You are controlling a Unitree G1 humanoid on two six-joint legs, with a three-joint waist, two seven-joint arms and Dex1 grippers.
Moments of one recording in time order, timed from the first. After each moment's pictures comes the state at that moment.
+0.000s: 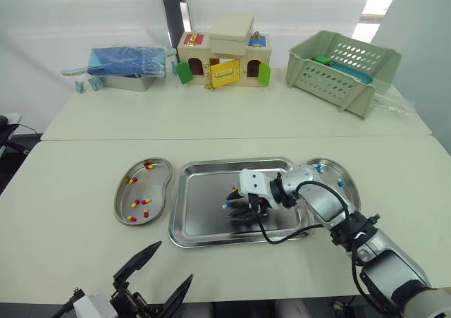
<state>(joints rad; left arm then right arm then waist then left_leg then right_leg) 0.80 0.35 0.14 -0.39 -0.50 -0.55 -0.91 -0.72 -0.36 0.53 0.18 0.02 0.30 1.15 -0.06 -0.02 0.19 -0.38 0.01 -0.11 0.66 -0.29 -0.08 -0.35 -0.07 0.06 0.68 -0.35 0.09</state>
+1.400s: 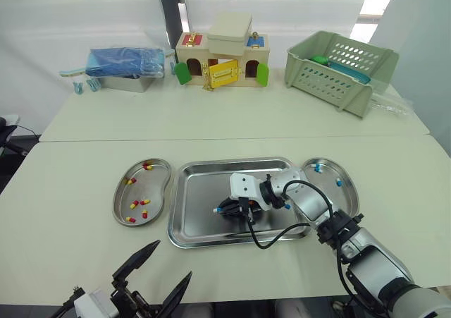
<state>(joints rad) 0.79 0.35 0.14 -0.39 -0.49 -0.55 -0.88 -0.72 -0.28 0.53 0.30 -0.04 0.19 1.16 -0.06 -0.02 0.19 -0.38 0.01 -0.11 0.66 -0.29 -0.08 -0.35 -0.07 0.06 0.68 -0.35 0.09</state>
